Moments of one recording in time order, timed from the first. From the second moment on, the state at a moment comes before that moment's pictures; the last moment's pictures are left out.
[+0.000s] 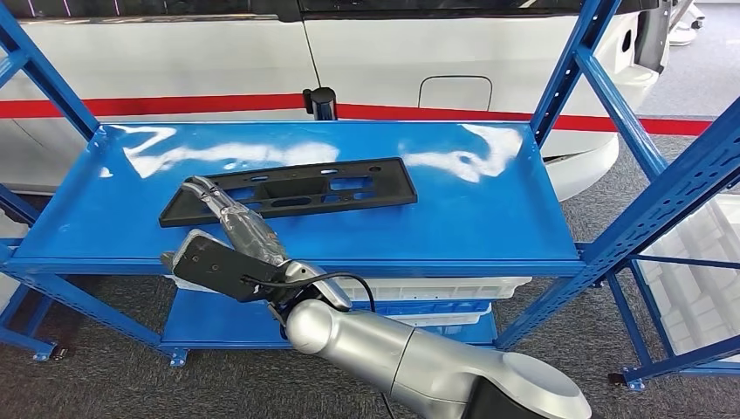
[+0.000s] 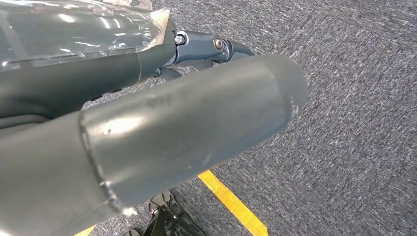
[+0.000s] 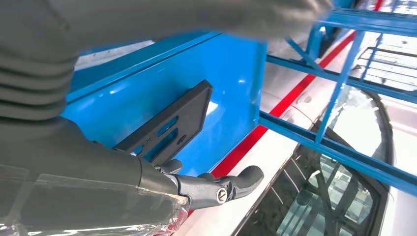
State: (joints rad) left arm -0.06 -0.03 0.37 -0.18 0.23 0.48 -0.40; right arm -0.89 0.35 1.32 -0.79 -0.20 -0.40 -0.22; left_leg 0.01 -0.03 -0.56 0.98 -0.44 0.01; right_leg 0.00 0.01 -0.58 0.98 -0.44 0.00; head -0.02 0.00
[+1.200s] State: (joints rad) left arm -0.06 -0.01 0.32 -0.18 0.17 0.45 -0.38; right arm -0.95 0.35 1.51 -0.85 0.56 -0.36 0.18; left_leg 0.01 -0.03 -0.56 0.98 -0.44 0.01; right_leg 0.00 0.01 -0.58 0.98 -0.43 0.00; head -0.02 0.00
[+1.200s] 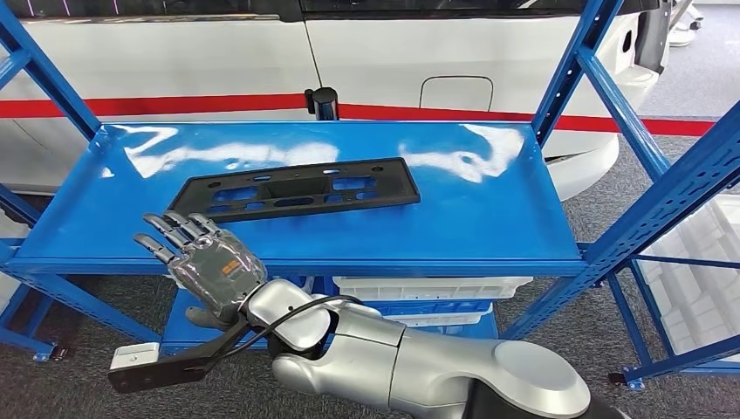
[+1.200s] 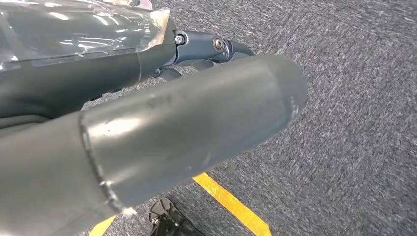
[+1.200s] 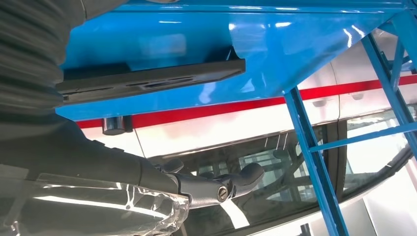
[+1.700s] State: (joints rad) left arm -0.06 -0.04 0.32 -0.18 0.18 0.46 -0.47; right arm -0.96 0.35 1.45 -0.74 0.48 -0.37 0.20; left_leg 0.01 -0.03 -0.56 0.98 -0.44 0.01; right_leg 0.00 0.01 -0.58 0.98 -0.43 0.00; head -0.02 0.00
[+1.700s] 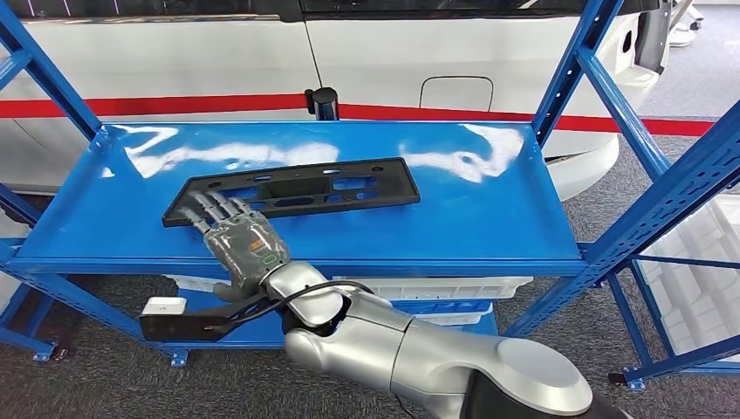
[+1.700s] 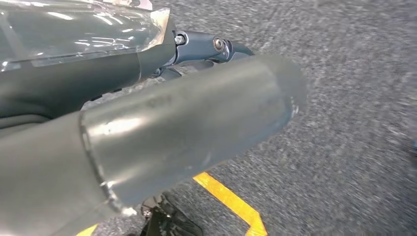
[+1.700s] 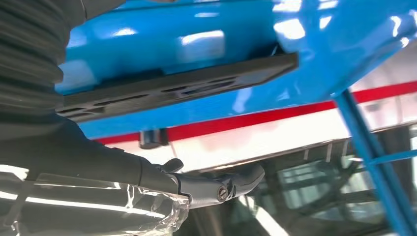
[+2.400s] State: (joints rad) left arm -0.05 -0.03 0.32 -0.18 0.19 0.40 -0.54; right arm -0.97 0.35 1.46 -0.82 0.30 -0.44 0.08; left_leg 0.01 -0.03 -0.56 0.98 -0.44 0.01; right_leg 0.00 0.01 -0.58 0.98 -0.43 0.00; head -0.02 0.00
